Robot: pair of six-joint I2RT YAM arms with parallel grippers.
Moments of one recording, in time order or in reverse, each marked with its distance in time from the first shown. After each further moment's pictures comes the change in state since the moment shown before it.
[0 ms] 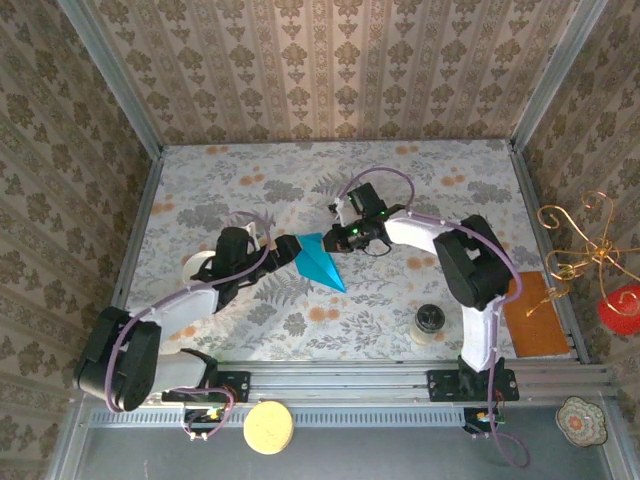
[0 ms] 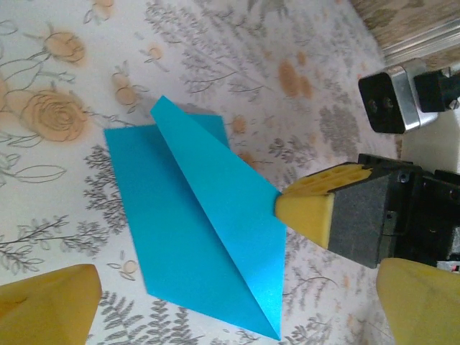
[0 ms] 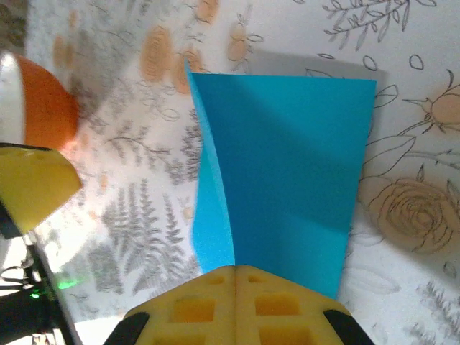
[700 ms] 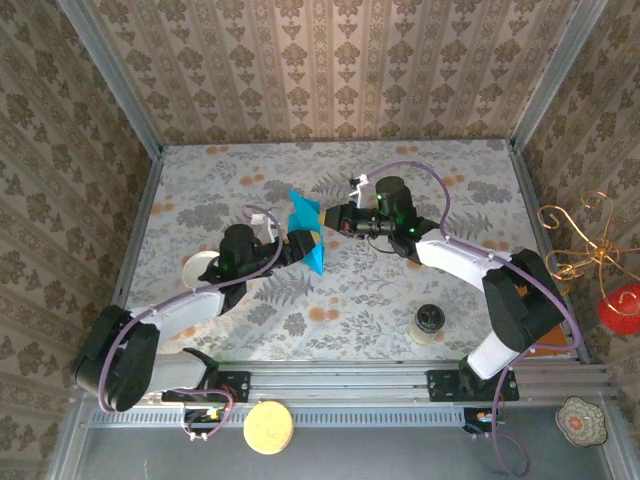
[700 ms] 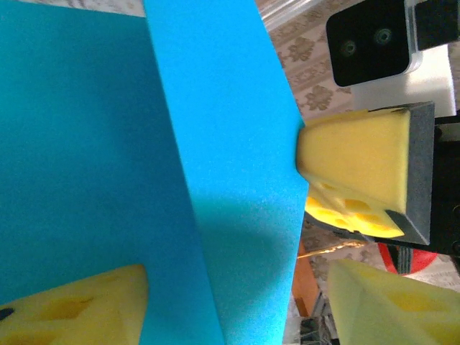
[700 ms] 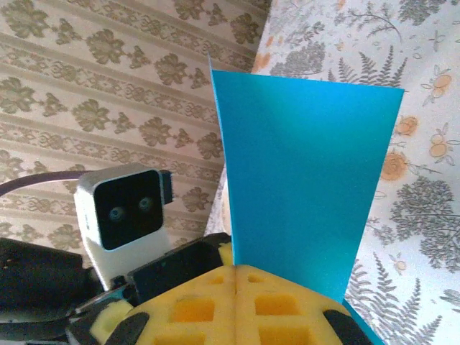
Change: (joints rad) left arm -0.112 0.031 0.024 0.331 0.174 -0.108; right arm -0.001 -0.336 -0.256 0.523 -0.072 0.524
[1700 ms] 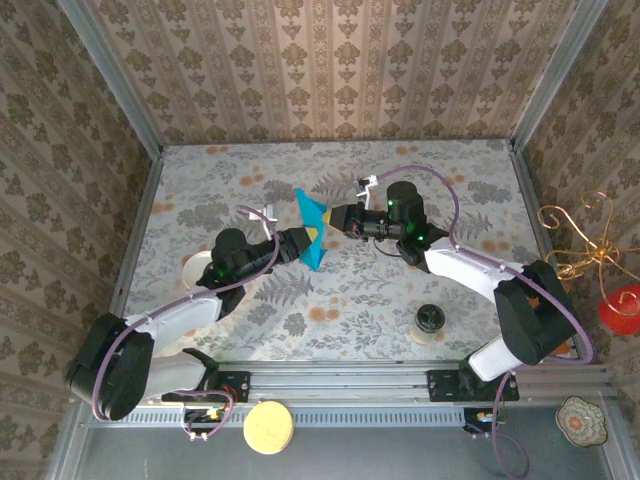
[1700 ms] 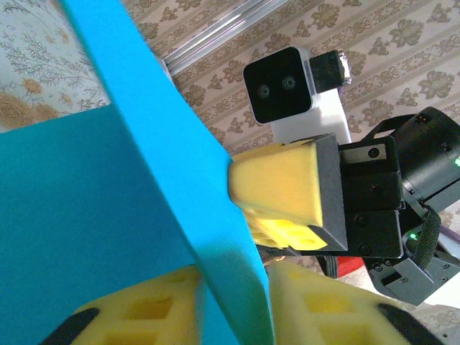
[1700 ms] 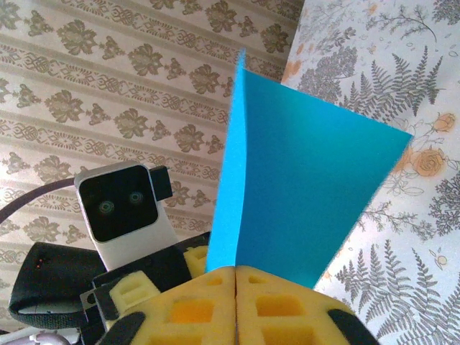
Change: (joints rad) left arm -0.016 -0.066 -0.032 0.156 0.019 -0.063; right arm -0.011 -0.080 -0.080 0.100 -0.018 0.095
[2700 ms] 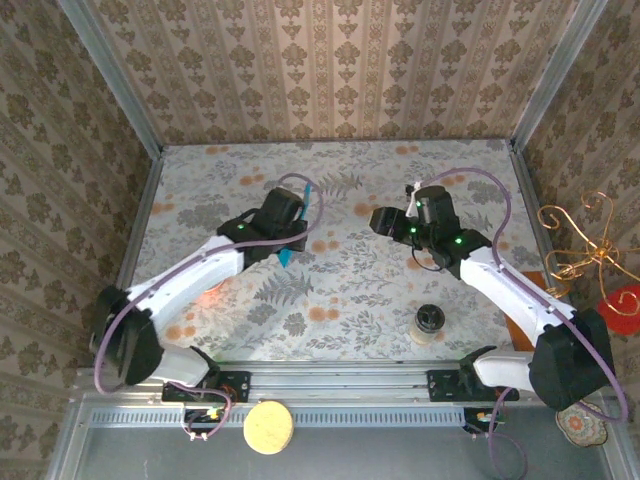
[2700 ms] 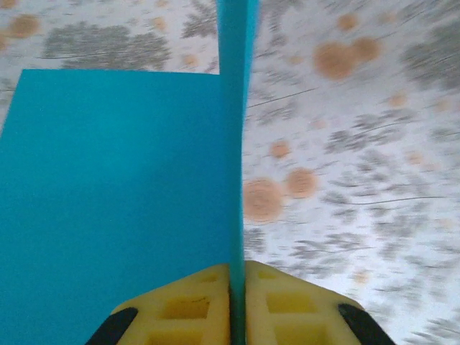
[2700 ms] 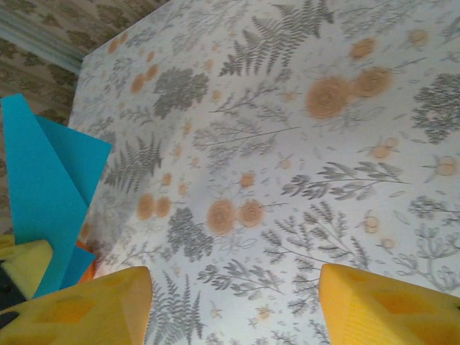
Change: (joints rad) left arm -0.177 0.249 0.681 -1.289 -0.804 0.694; right arm -0.126 -0.267 -0.020 -0.640 0.518 -0.371
